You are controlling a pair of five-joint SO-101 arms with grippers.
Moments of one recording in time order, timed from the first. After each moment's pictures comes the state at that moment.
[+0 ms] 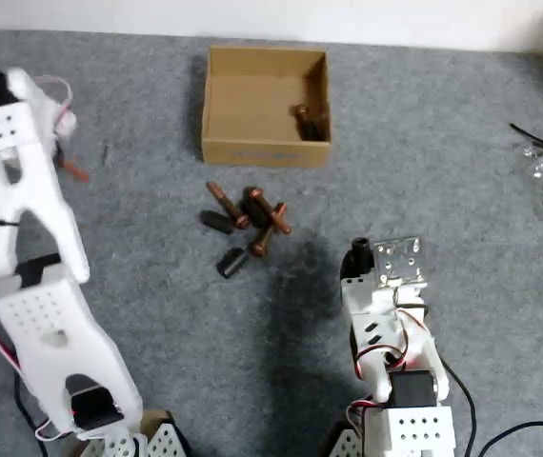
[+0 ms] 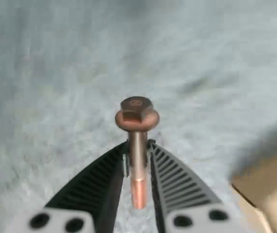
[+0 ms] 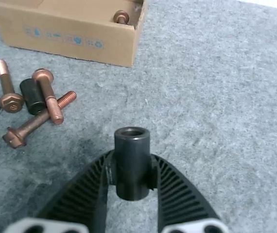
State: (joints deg) left arm -24.6 31.7 -54.6 98.8 45.7; right arm -8.6 -95.2 96.0 34.5 8.5
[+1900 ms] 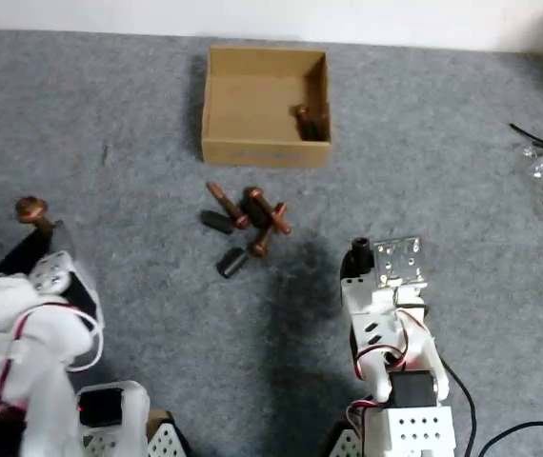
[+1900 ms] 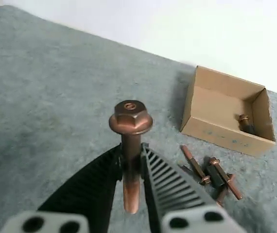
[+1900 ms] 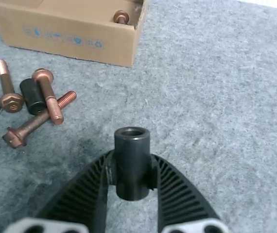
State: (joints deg) left arm -14.2 -72.6 22.0 86.9 15.0; right arm -8.6 -95.2 96.0 34.5 8.5
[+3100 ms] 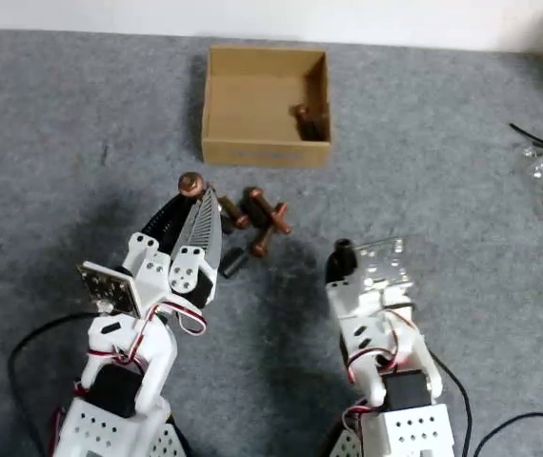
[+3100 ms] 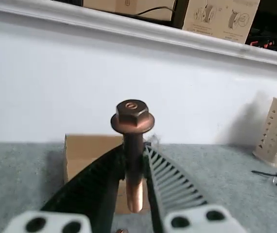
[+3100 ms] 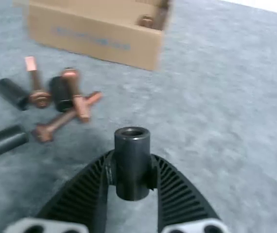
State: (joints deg) left arm 14.7 -103.6 96.0 8.9 14.9; right arm -15.4 -95.5 96.0 34.5 8.5
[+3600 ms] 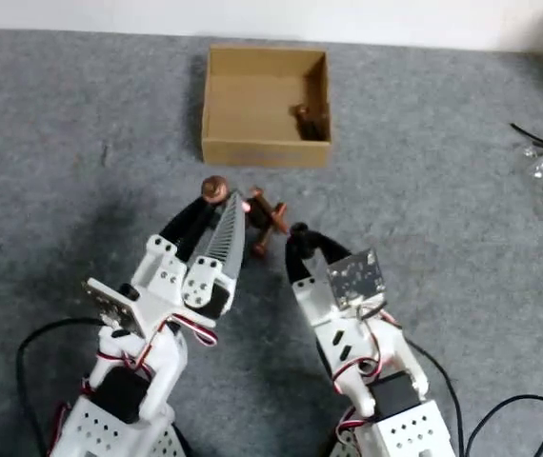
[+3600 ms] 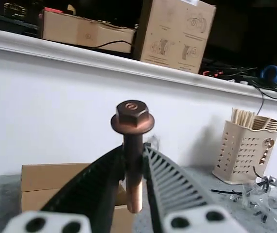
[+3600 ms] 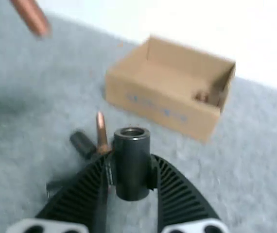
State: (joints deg) left arm 22.3 -103.6 96.0 1.3 14.9; right arm -27.1 -95.7 96.0 19.6 8.6
